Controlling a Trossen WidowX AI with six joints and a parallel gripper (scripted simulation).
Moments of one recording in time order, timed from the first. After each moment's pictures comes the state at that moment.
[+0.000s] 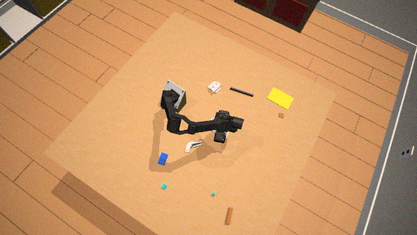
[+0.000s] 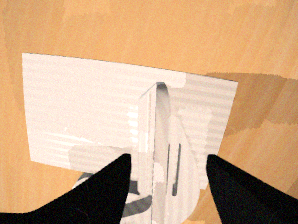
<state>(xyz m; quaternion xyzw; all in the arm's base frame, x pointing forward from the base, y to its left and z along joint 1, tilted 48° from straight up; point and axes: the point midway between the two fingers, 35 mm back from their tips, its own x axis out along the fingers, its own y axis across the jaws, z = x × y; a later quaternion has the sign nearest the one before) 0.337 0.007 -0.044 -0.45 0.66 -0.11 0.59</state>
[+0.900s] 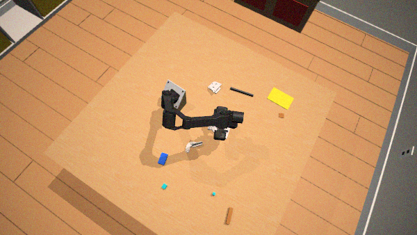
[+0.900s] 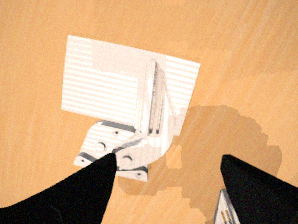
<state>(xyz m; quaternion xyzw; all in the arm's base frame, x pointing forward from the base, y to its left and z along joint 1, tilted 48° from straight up) 0.326 0.045 0.010 -0.48 0.66 -0.08 0.57</state>
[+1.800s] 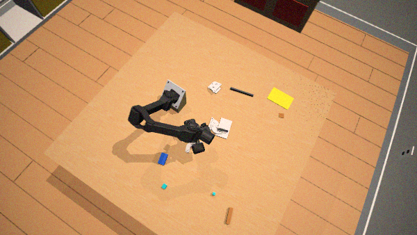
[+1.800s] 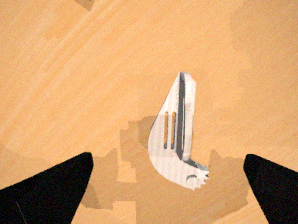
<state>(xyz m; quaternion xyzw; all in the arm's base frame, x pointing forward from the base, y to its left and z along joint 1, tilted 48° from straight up) 0.261 -0.072 0.094 -0.58 0.67 0.06 0.45</state>
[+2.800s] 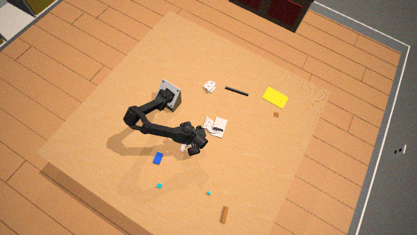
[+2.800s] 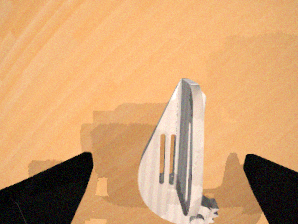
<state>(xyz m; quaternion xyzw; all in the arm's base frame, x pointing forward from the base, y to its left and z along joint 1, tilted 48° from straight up) 0.268 -0.104 0.066 -0.59 0.67 0.06 0.45</state>
